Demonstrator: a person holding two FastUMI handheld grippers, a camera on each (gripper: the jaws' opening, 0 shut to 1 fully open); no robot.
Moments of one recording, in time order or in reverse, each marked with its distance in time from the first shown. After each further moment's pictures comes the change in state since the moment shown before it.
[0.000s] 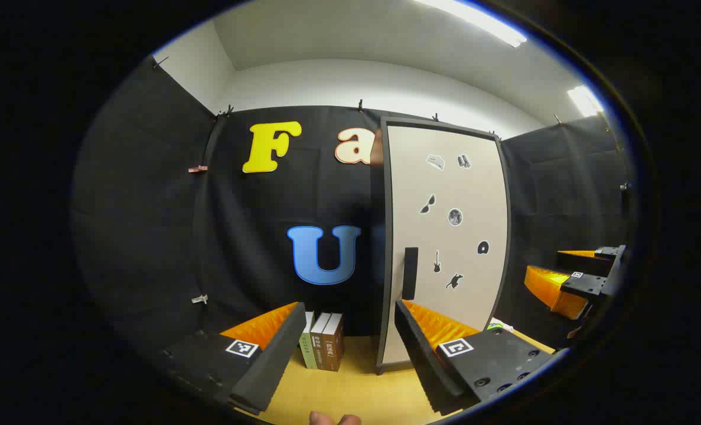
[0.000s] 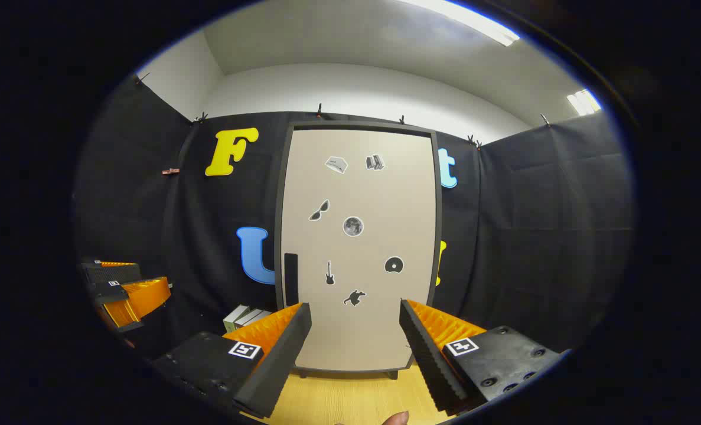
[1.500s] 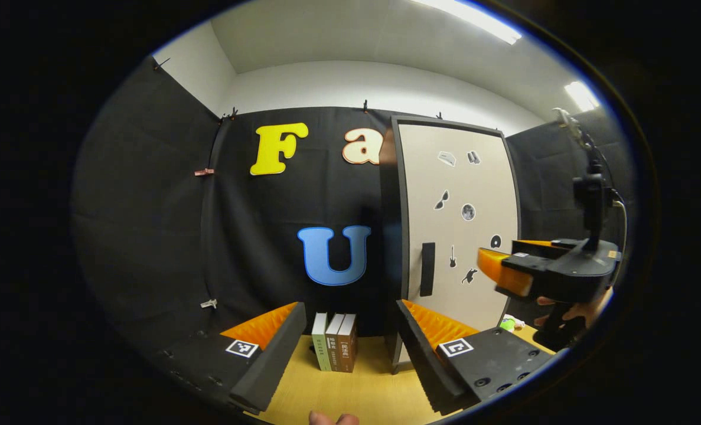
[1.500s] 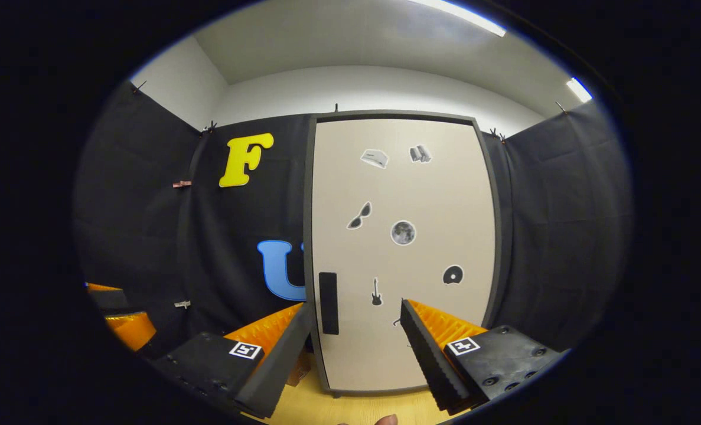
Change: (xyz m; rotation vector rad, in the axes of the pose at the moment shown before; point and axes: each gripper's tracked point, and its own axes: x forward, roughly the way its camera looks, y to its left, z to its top) left arm 0.004 0.041 -0.012 0.024 -0.012 0.022; right arm 0.104 0.084 -0.011 0.049 -0.053 0.111
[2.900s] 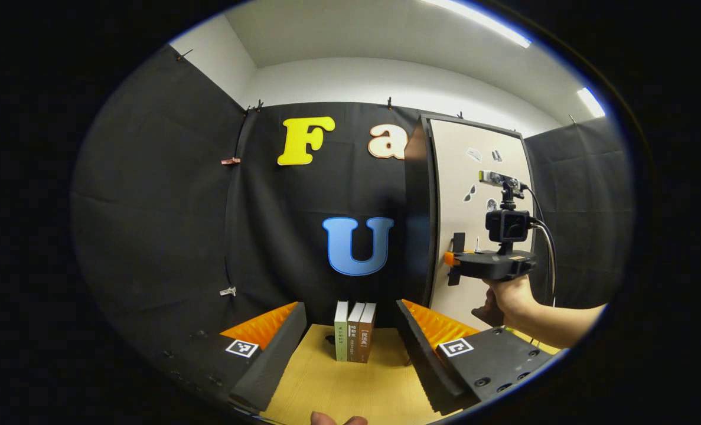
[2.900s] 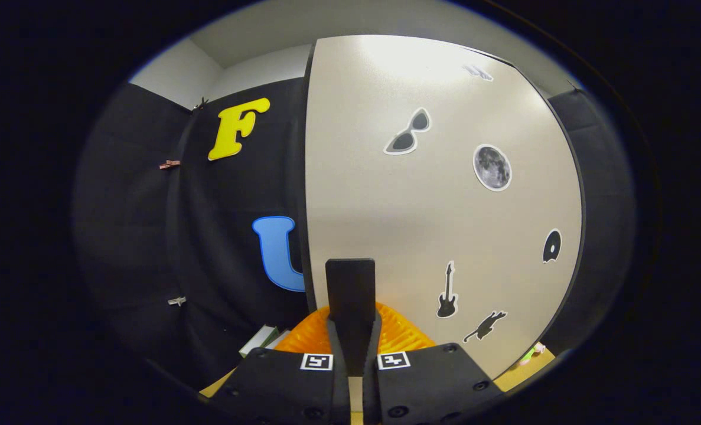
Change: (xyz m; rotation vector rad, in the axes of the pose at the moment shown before) left arm -0.034 0.045 -0.016 -0.043 0.022 0.077; right arm 0.137 0.038 -0.077 0.067 0.125 0.064
